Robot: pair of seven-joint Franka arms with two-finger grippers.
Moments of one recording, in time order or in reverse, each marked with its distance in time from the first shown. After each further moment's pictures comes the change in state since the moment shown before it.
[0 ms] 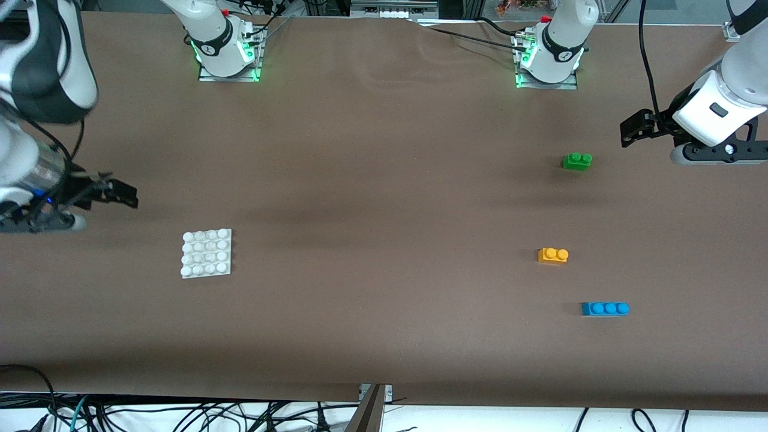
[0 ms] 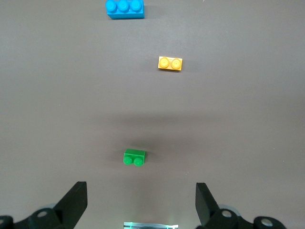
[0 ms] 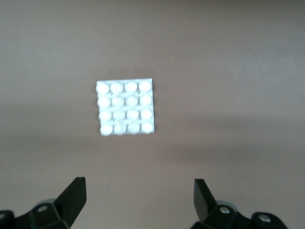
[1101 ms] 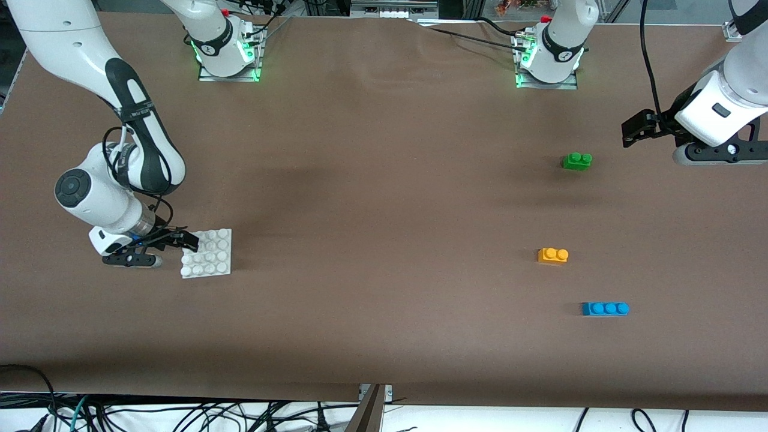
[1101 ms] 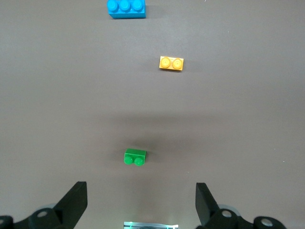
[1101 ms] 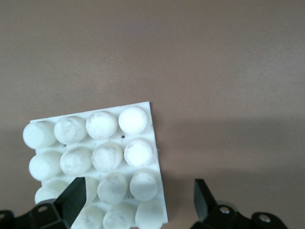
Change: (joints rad) left arm 0.004 0.000 0.001 0.000 0.000 -0.001 0.000; right arm -0.010 0.273 -0.002 -0.266 0.125 0.663 0.004
